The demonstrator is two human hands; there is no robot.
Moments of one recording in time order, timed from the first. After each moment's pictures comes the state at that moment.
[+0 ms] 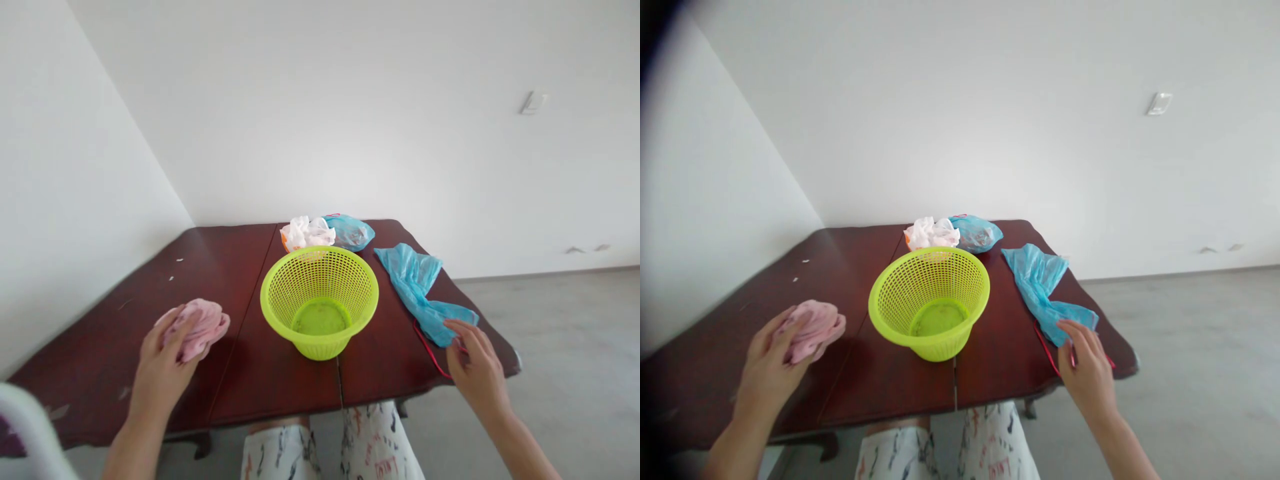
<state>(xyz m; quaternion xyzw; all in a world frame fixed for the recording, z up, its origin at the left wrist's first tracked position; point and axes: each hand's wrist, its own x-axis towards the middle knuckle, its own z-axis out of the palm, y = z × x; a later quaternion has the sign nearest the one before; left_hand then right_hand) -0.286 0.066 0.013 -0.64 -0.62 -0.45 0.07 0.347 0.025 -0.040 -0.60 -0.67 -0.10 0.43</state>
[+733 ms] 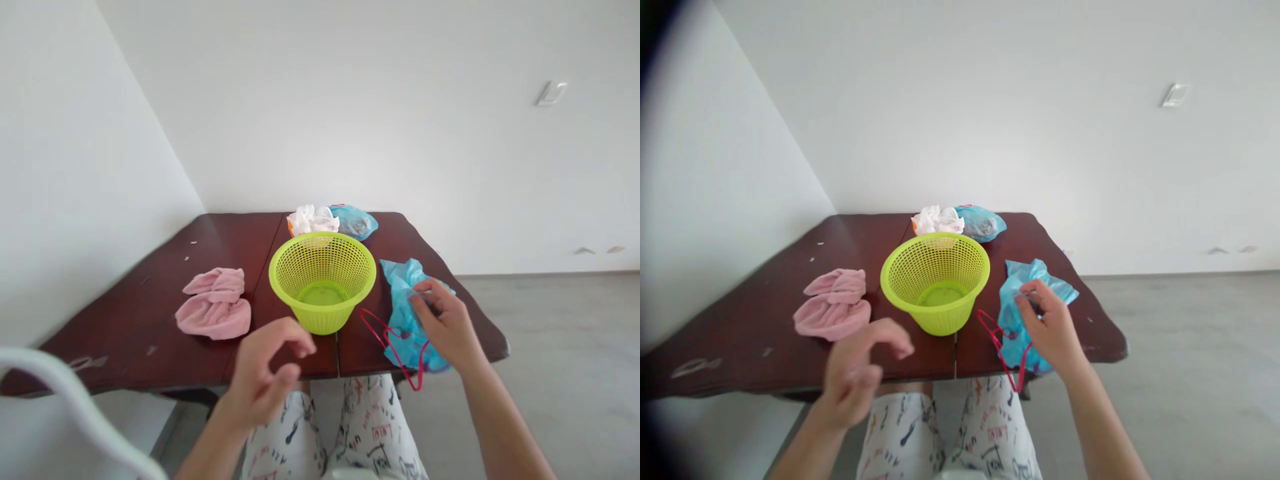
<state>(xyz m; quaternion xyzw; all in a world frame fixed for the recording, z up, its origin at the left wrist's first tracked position) -0.109 -0.009 0.076 -0.73 -0.51 -0.38 -0.23 0.258 0.038 0.076 -0.55 -0.60 0.28 0.51</state>
